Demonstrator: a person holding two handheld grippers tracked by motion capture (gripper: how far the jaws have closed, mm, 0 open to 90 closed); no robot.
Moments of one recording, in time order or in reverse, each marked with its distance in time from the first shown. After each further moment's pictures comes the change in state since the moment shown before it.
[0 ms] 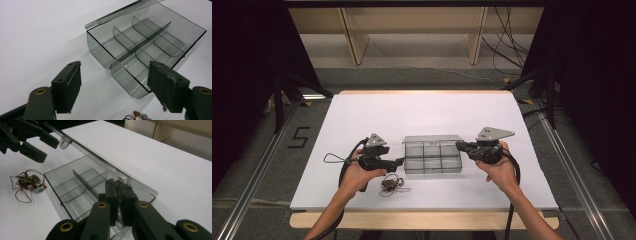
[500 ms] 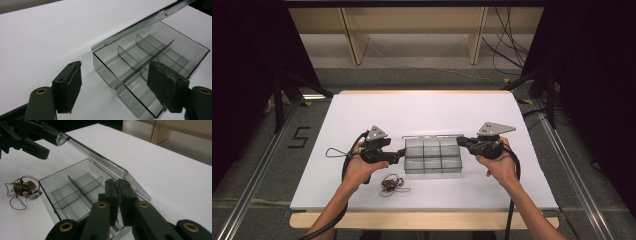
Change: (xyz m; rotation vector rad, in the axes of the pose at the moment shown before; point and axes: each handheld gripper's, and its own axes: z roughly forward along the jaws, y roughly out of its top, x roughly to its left) left arm 0.006 0.018 0.006 -0.075 0.029 0.009; right arm -0.010 0.007 0.002 -0.017 -0.008 0.020
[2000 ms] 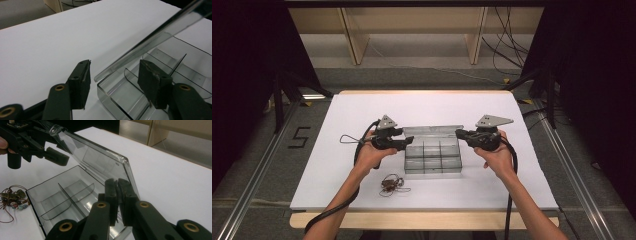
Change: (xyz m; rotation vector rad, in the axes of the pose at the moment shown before) left arm 0.016 0.017 0.047 -0.050 -0.060 0.050; right arm -0.016 0.009 0.014 -0.006 -0.003 0.044
